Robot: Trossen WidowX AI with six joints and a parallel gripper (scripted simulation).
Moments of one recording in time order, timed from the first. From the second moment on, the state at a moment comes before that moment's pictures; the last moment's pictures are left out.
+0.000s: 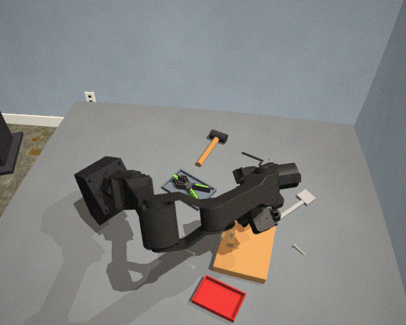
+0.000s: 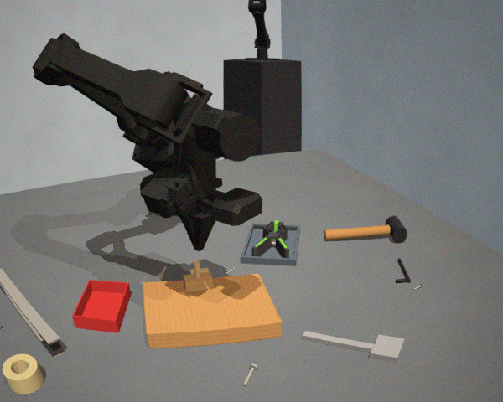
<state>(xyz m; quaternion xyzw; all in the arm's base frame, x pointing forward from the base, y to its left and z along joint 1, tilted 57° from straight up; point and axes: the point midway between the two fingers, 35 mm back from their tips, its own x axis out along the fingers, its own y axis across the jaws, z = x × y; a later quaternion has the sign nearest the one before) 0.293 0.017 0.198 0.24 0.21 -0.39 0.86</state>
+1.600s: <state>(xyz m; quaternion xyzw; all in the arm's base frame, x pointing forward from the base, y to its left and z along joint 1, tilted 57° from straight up) 0.303 0.007 0.194 0.48 0.08 -0.43 0.76</state>
